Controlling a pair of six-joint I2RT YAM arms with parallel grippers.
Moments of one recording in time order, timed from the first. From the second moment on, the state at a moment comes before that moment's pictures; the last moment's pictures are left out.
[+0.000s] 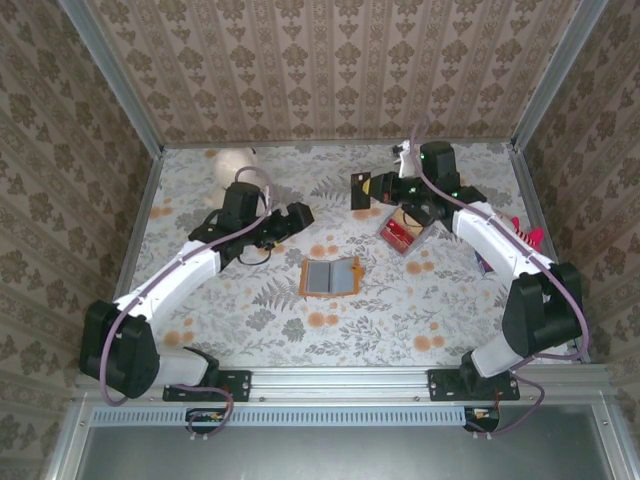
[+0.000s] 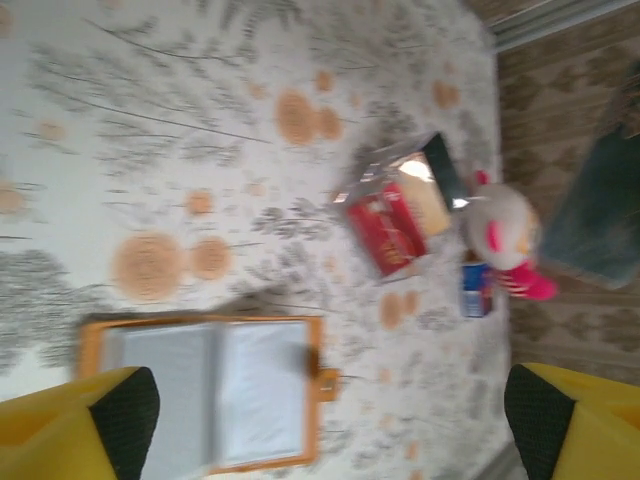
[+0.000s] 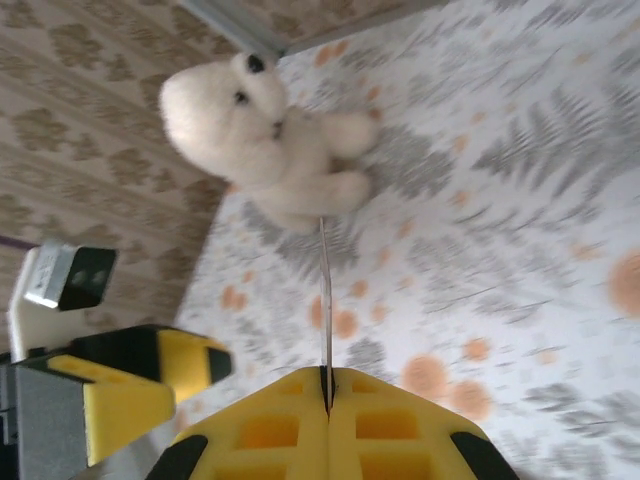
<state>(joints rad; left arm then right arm) -0.48 1.32 0.94 -0.32 0.40 -0.80 0.24 1.54 1.24 -0.26 -0.59 0.46</state>
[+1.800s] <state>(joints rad) -0.44 1.40 0.94 -0.54 0.27 -0.54 0.11 1.97 1.67 -1.00 -0.10 -0.58</state>
